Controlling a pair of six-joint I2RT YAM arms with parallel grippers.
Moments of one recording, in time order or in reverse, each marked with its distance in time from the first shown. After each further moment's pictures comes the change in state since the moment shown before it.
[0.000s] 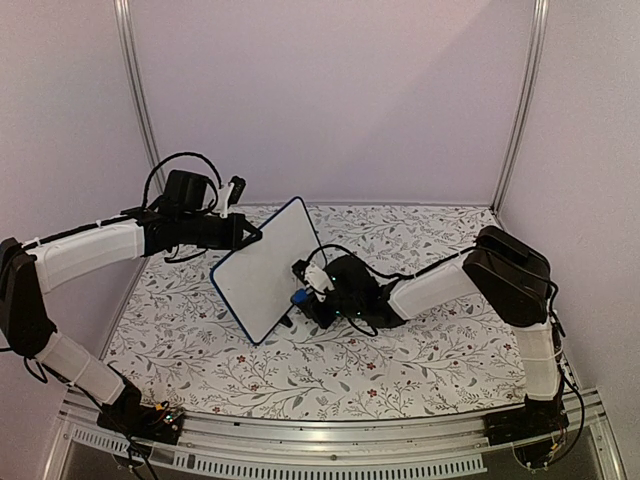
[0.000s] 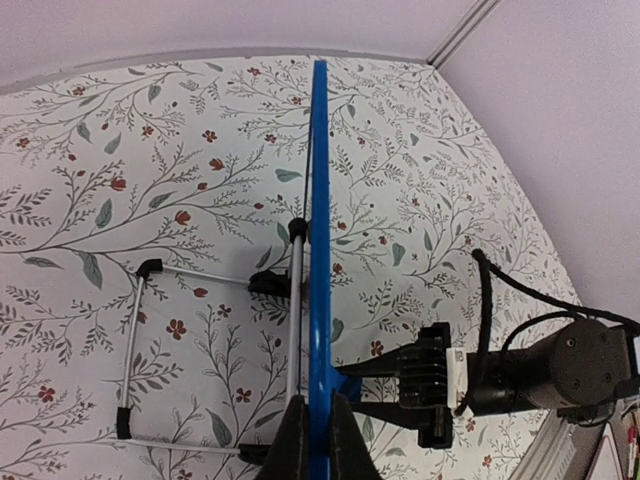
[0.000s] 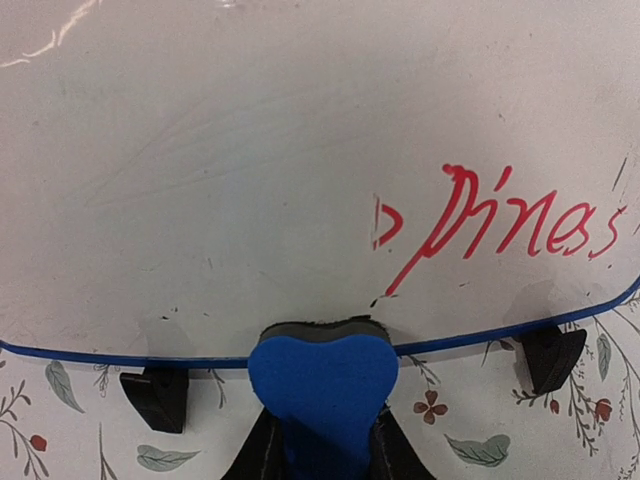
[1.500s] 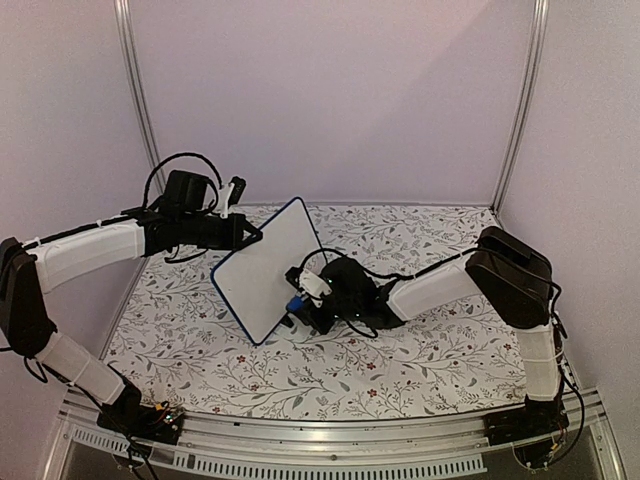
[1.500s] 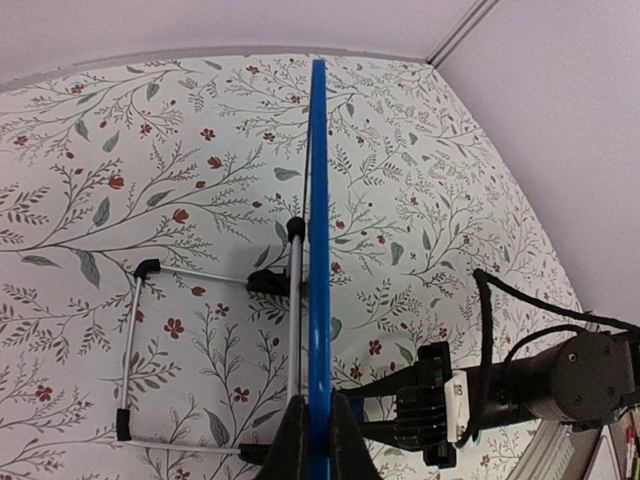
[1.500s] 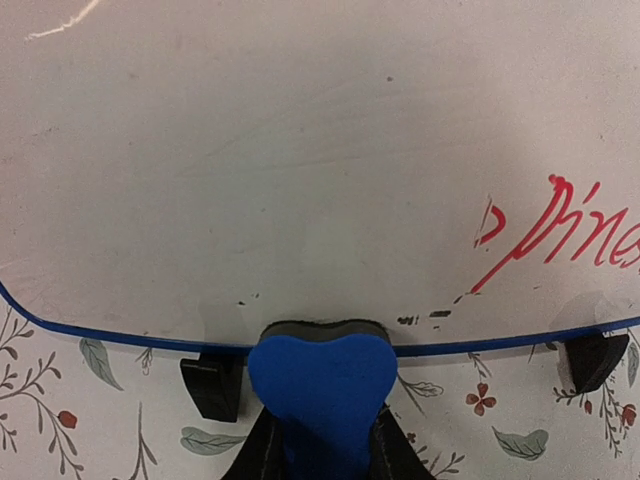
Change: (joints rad) left arm 0.000 0.002 0.000 0.000 0.004 -0.004; right arm 0.012 -0.014 0.010 -0.064 -0.037 -0.055
